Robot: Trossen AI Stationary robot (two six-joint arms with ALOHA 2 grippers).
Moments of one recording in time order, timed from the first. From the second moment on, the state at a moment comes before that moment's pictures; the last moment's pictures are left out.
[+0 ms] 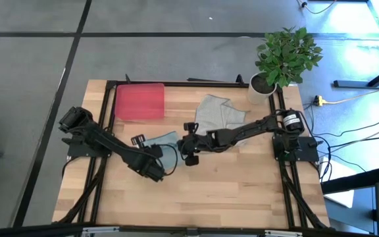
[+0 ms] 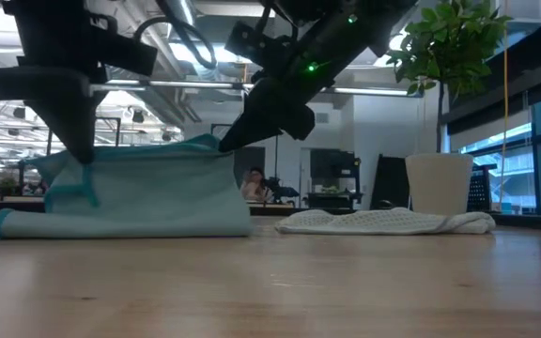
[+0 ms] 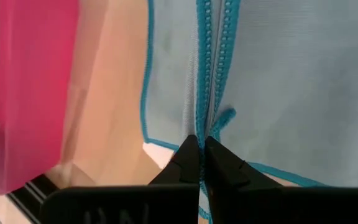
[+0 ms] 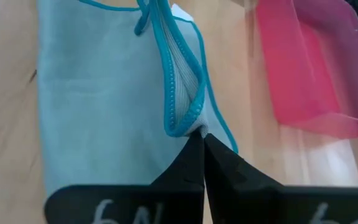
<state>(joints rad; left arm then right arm) -0.46 1.68 1.11 -1.20 -0.43 -0.90 0.12 1.96 1.30 -0.06 0.34 -0.29</state>
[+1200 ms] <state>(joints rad) -0.35 1.68 1.11 -1.20 -0.45 -0.91 0.09 1.96 1.30 -0.05 0.34 -0.32</state>
